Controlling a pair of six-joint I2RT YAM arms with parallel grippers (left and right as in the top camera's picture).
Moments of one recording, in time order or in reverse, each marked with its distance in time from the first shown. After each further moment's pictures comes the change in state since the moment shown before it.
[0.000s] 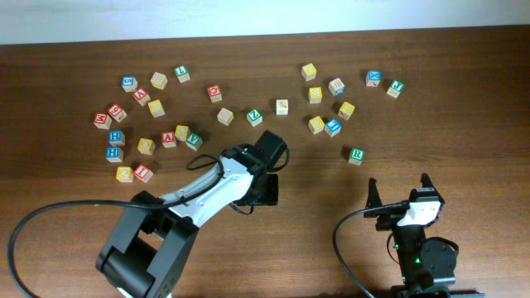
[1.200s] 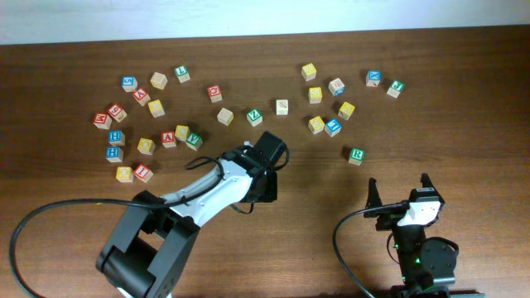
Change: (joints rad) left arm 0.000 0.000 -0.031 0.085 -0.068 -0.004; right arm 0.000 0.000 0.000 0.000 0.000 -0.001
